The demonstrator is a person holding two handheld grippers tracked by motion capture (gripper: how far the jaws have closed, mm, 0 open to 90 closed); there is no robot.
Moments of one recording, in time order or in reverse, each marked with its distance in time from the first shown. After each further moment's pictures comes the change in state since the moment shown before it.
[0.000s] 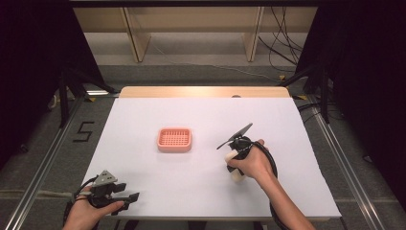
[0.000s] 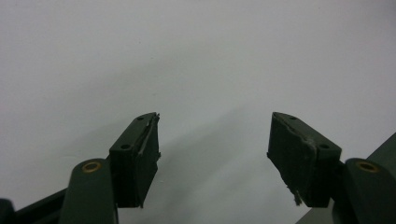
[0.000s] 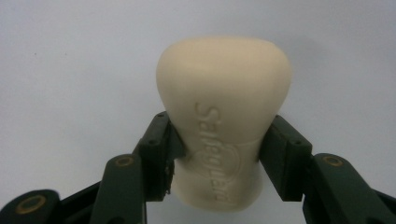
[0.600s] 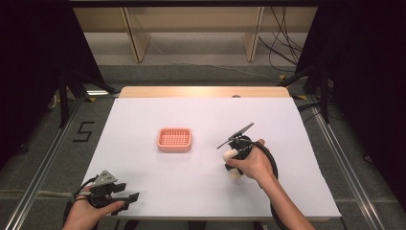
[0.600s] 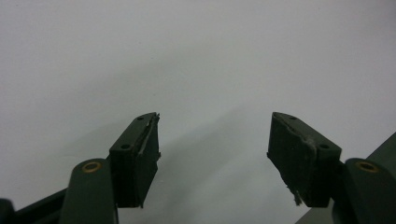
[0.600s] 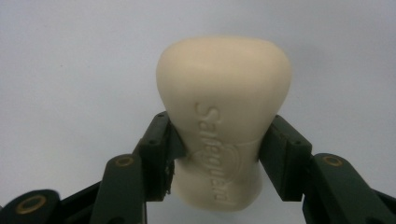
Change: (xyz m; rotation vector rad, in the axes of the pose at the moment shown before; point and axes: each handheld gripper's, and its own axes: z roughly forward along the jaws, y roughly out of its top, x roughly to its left) left arm 0.002 0.000 -0.002 0.022 0.003 0.021; right arm 0.004 -0.001 -0.006 -0.043 0.005 0.010
